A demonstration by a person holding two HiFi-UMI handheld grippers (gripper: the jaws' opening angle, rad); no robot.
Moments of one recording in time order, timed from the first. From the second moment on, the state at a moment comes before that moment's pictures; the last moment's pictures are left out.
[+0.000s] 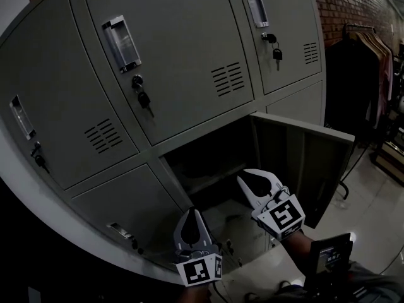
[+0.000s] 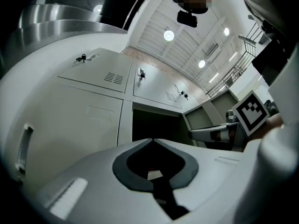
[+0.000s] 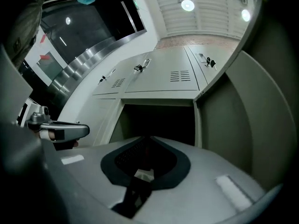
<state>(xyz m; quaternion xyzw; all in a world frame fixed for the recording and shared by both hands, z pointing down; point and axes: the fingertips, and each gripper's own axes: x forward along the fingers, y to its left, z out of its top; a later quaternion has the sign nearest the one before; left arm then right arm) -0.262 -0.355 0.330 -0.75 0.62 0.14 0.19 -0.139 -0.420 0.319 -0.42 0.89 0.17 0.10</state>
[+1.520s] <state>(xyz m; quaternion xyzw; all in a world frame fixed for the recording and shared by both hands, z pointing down) -0.083 -0.149 0.309 -0.72 0.65 0.10 0.22 0.047 -0.180 0.301 -0.39 0.89 0.16 0.16</state>
